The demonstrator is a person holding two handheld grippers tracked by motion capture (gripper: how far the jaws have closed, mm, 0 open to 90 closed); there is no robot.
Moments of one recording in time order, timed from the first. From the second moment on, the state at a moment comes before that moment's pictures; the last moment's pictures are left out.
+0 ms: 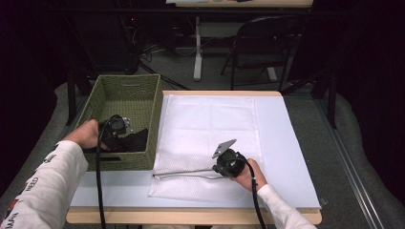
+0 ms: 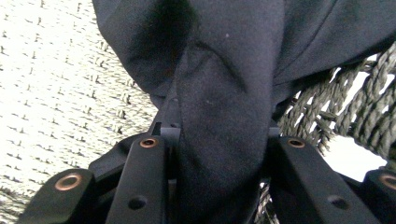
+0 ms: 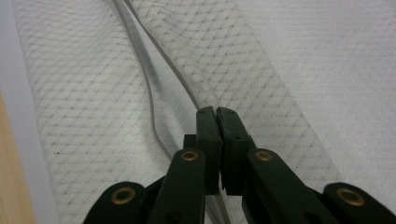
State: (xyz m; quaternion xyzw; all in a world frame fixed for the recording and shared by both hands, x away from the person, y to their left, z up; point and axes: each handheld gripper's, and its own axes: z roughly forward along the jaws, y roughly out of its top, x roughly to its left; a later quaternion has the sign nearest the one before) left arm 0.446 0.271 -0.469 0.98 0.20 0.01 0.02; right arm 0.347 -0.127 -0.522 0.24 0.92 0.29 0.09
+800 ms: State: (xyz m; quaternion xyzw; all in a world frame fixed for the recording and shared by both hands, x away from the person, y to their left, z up) left arm 0.433 0.279 -0.419 0.98 0.20 0.06 0.03; right arm 0.347 -0.129 -0.521 0.24 0.92 0.29 0.09
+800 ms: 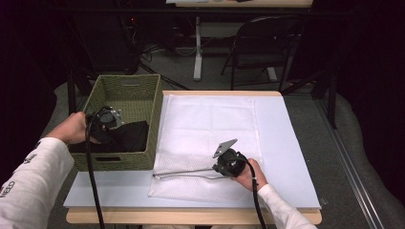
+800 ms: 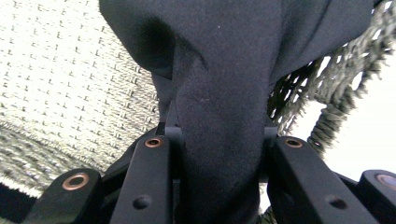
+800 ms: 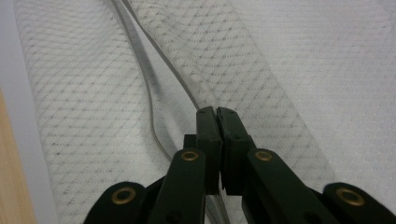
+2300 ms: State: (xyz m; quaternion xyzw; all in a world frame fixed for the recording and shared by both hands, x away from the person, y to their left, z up) left arm 0.374 0.252 -0.313 0.97 0.19 0.10 0.07; right arm 0.346 -0.130 -0.520 0.24 0.92 0.30 0.10
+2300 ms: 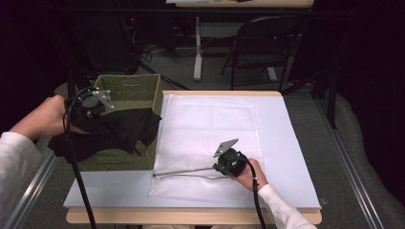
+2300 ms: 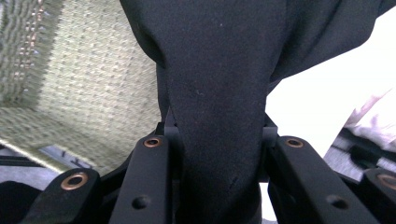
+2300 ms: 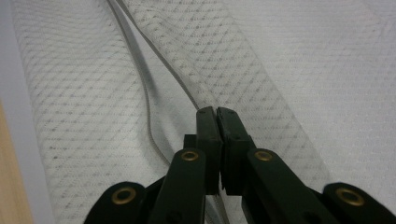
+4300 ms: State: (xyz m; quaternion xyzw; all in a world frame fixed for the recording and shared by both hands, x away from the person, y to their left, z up) left arm 0.297 0.151 -0.375 0.98 0.17 0.00 0.12; right arm 0.343 -0.133 -0.501 0.26 0.90 0.32 0.13
